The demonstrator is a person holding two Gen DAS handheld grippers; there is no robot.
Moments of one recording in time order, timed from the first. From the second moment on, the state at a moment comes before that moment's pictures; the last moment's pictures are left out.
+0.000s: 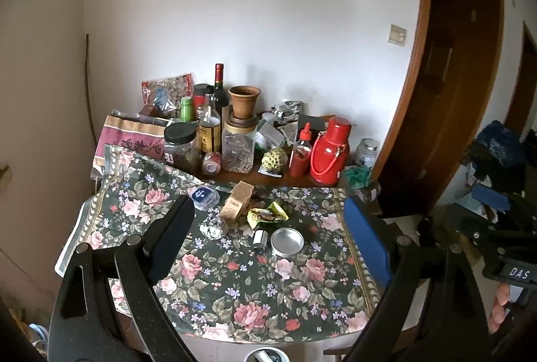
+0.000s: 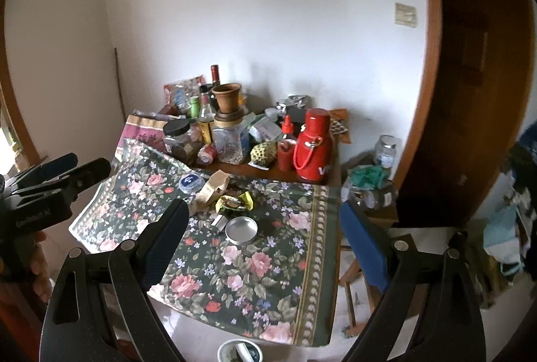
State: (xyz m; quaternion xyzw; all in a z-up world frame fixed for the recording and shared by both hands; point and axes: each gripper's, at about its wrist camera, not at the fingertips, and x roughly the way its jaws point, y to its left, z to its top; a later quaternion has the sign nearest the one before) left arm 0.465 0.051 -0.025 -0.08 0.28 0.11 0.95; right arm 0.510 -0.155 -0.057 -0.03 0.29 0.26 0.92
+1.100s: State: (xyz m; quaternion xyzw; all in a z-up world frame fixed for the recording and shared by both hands) left arm 0.660 0.200 -0.273 -0.11 0.54 0.05 0.83; right arm 0.678 -0.040 -0.293 0.02 0.58 0.16 0.80
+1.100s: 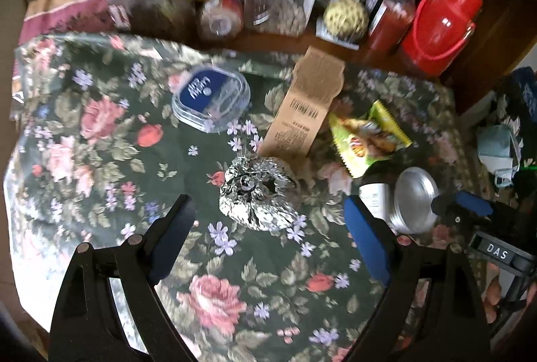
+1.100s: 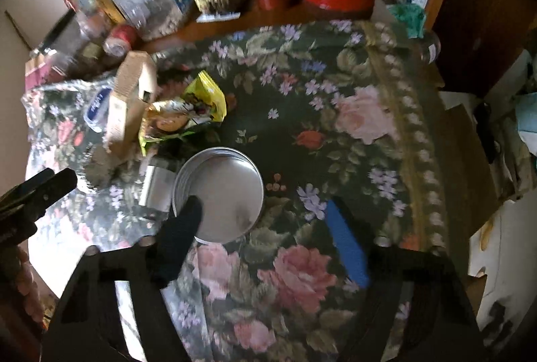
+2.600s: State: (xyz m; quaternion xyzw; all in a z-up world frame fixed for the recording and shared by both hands) left arm 0.554 0.079 -0.076 -0.12 0.33 0.07 0.93; right arm 0.609 -0.155 -0.112 0.02 0.35 0.22 0.91
